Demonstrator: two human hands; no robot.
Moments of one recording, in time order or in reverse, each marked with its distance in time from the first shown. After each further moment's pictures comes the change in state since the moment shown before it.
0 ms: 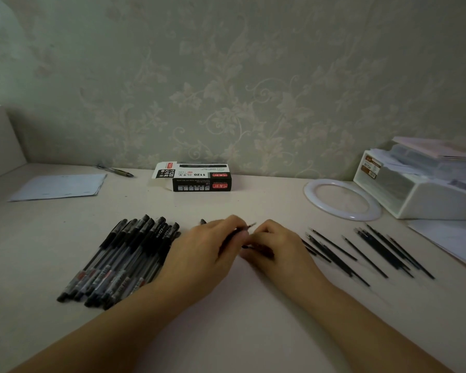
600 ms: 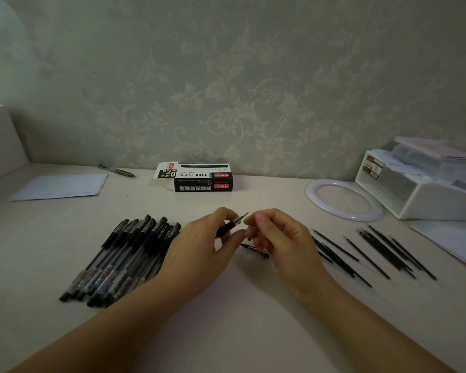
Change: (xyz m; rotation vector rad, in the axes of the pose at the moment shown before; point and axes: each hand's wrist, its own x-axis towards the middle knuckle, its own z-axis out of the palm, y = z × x) left_hand 0.005 -0.004 -0.001 -0.084 0.013 -0.126; right_hand 0.004 -0.018 -0.005 0.874 0.102 0.236
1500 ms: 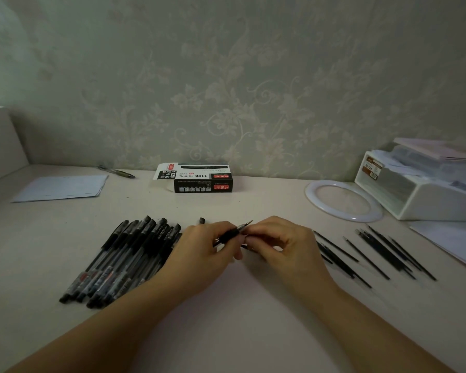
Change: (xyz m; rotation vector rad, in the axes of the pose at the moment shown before) left_hand -0.002 0.002 -0.003 -0.249 -0.114 -0.026; right_hand -0.001 0.005 -0.009 -0.441 -0.021 -0.299
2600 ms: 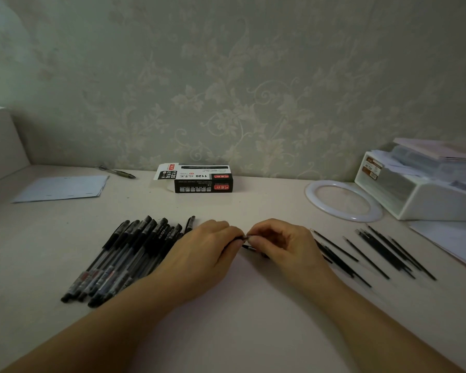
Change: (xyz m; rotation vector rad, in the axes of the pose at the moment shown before) left_hand 0.002 -0.010 -0.002 0.393 -0.066 0.214; right_hand 0.002 0.009 -0.006 0.071 -0.090 0.167
